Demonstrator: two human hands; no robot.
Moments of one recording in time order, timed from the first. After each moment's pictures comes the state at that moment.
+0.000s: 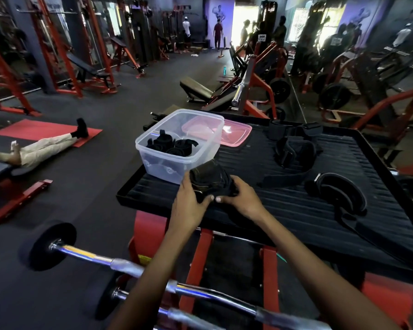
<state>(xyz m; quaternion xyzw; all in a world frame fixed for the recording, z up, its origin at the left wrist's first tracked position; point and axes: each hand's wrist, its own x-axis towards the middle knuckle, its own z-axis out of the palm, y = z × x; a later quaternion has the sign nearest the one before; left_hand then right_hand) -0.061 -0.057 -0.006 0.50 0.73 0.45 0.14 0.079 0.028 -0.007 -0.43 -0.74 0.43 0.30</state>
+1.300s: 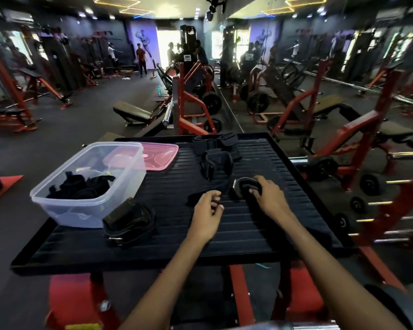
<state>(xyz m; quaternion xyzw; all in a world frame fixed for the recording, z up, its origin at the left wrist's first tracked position) 0.116 0.036 -0.013 0.62 0.55 0.46 0.32 0.293 0.072 0.031 -0.70 -0.66 0.16 0.20</state>
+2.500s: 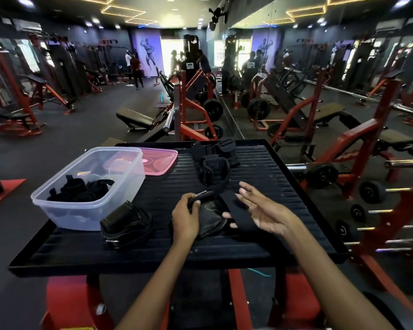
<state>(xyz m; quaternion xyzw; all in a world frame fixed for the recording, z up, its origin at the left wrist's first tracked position) 0.092 0.037 -0.012 0.52 0.64 0.53 0.20 0.295 0.041 0.049 -0.33 -0.37 0.78 0.38</state>
